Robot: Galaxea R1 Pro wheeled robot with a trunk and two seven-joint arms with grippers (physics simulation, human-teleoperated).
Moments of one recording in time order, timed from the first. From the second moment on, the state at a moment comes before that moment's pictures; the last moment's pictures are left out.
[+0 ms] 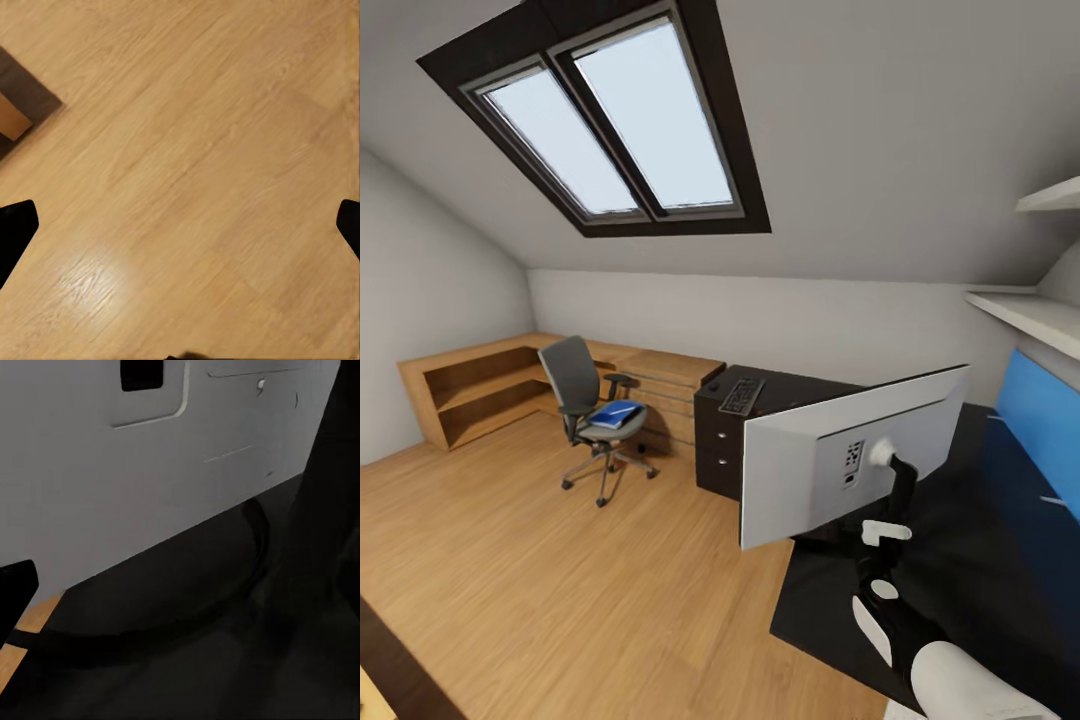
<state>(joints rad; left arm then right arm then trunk) -0.28 -0.14 -2.29 -0.02 2.34 -0.49 0.44 -0.65 -0.04 0.12 -0.34 -0.14 -0.33 -0.30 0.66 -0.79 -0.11</state>
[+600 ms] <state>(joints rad) -0.61 -0.17 -2.29 -0.02 2.34 -0.09 0.40 -0.65 -0.04 0.12 -0.34 -0.14 -0.33 -0.30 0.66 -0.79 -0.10</state>
